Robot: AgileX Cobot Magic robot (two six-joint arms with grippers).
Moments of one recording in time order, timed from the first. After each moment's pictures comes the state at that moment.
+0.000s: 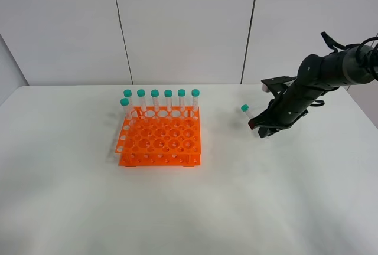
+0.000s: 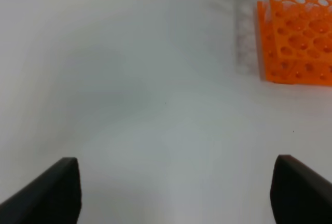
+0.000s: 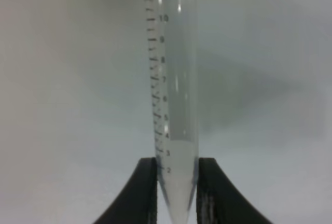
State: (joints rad) left arm 0.09 0.00 -0.57 -0.02 1.18 -0.02; right arm 0.08 2.05 -1.30 0.24 0.61 -0.44
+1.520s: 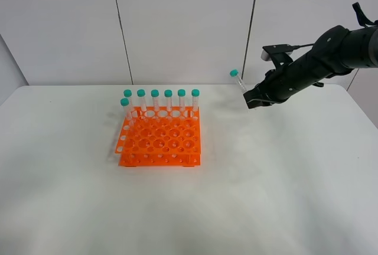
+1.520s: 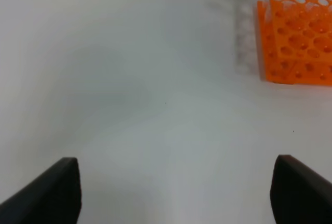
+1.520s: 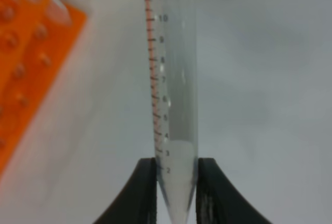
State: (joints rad) left arm 0.09 0.00 -0.57 -0.02 1.18 -0.02; right arm 0.08 1.92 -1.30 0.60 0.56 -0.77
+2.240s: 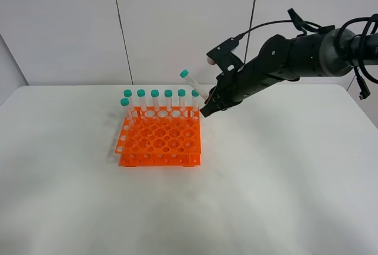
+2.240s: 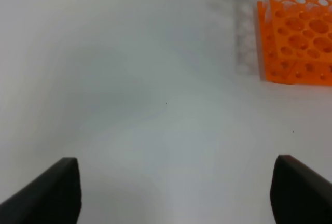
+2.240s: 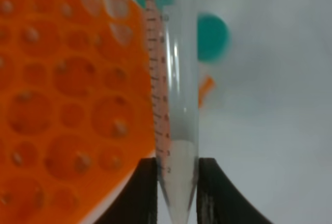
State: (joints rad) left arm 0.09 0.00 -0.57 -0.02 1.18 -0.02; right arm 0.40 1.92 -1.30 0.41 0.33 -0.76
